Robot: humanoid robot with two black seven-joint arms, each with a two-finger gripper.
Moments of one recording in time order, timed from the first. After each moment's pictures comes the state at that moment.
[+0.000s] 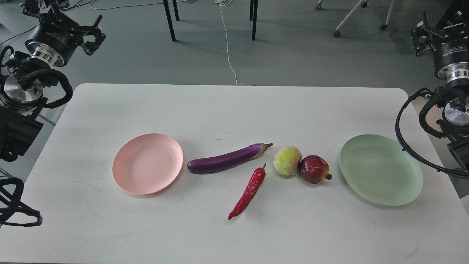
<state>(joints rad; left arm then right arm) -0.98 0.42 -0.85 -0.44 -0.26 -0.49 -0.06 0.90 -0.51 0.58 0.57 0.60 0.49 0.47</state>
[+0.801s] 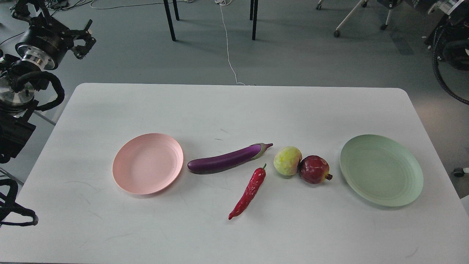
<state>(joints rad) -0.98 0.45 -0.84 -0.39 -0.26 -0.49 -0.05 1.45 -0.63 0.00 0.78 -0.34 0.49 0.48</state>
